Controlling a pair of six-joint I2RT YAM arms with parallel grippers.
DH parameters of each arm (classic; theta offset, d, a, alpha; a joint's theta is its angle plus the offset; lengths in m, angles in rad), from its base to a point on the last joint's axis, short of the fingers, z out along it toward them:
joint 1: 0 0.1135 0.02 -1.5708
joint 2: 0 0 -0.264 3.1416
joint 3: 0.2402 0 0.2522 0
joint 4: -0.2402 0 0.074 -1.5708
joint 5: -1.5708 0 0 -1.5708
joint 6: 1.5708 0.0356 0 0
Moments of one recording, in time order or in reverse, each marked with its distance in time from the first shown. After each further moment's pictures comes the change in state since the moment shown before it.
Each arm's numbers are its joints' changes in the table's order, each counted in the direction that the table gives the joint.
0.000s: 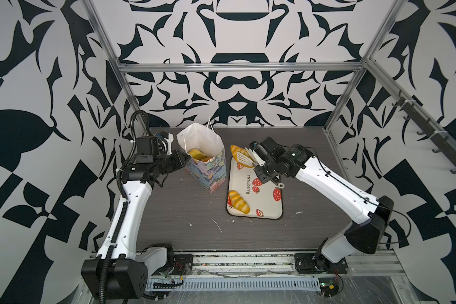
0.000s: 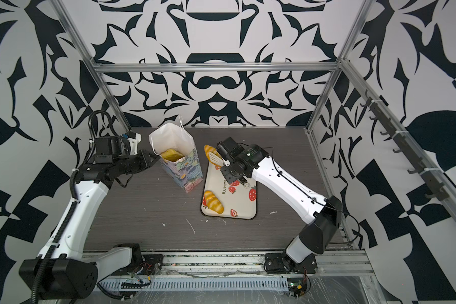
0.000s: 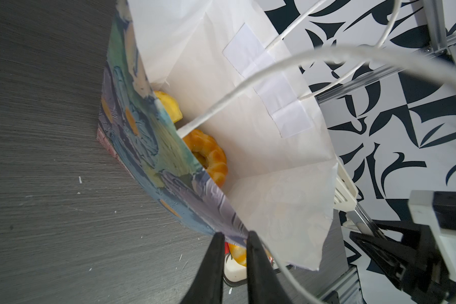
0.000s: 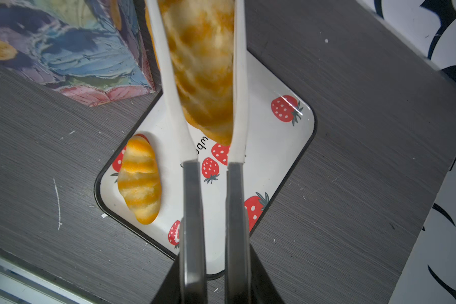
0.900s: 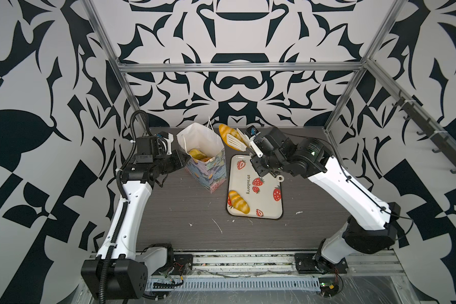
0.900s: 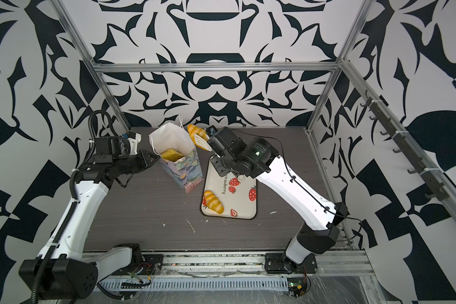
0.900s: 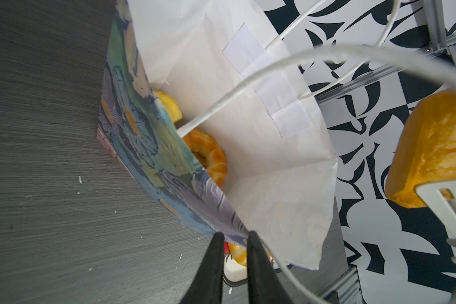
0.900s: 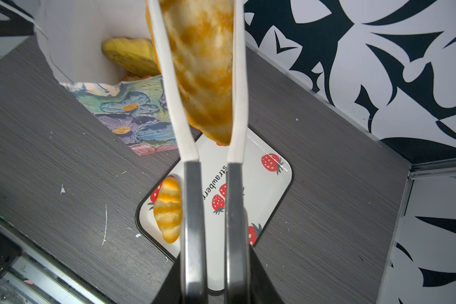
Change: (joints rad) left arm 0.000 -0.005 0.000 0.000 0.002 0.000; right arm 0.162 0.054 0.388 -0.135 -0.116 0.018
